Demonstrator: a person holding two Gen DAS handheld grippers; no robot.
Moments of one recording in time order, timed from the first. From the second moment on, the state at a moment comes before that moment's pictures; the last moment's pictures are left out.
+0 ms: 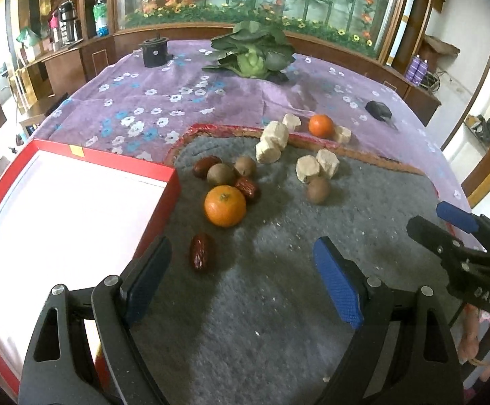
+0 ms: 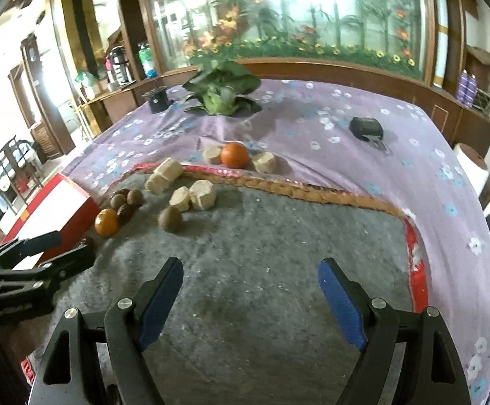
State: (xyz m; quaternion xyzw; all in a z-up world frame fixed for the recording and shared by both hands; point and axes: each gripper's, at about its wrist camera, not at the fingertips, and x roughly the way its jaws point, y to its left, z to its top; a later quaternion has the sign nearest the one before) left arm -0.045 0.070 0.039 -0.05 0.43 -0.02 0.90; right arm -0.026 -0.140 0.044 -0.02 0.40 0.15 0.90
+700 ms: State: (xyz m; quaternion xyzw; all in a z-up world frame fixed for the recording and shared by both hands) left arm -0.009 0.080 0.017 -0.03 0.45 -0.02 0.89; right arm -0.015 -0.131 0.041 -0.03 0.41 0.18 0.89
